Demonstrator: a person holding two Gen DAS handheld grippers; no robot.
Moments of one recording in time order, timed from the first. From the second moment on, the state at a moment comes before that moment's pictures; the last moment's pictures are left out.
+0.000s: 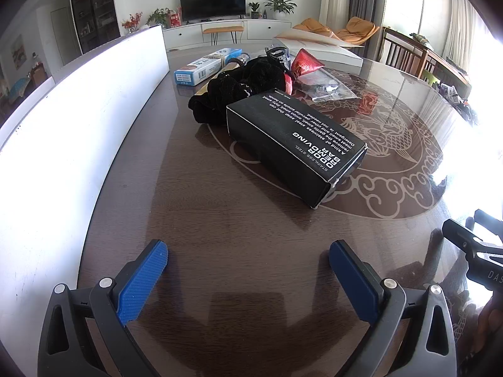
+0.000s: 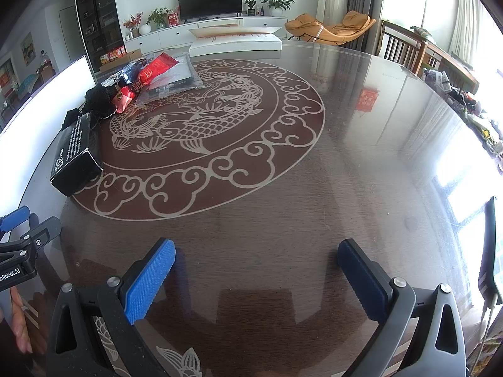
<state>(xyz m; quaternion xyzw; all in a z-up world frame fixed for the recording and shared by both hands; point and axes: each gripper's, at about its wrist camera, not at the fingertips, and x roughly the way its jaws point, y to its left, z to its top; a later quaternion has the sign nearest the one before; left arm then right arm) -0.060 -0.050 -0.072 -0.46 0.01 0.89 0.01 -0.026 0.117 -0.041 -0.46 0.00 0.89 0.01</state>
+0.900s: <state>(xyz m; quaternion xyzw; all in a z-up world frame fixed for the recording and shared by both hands) -0.051 -0.055 -0.072 -0.46 0.02 0.89 0.03 -0.027 0.117 -0.041 -0.46 0.00 0.89 0.02</state>
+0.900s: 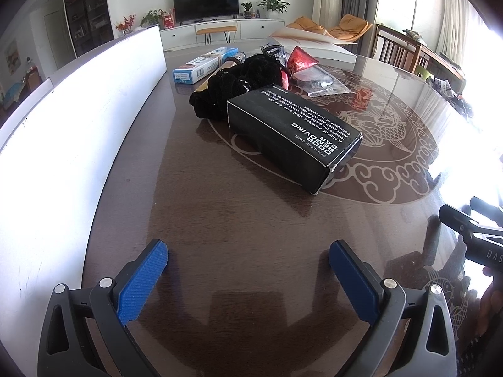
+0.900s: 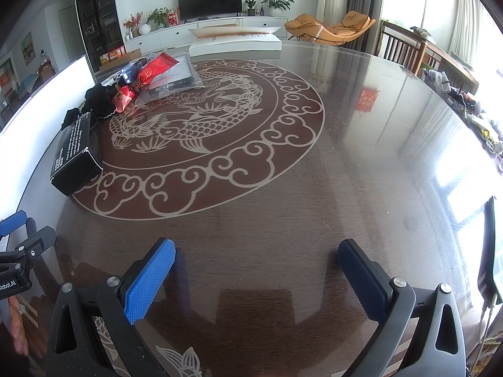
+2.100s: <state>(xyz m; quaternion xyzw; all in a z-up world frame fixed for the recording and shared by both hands) -0.054 -0.053 -0.073 -0.46 0.02 0.89 0.04 -0.129 -0.086 -0.037 -0.56 -0.14 0.78 -0.25</state>
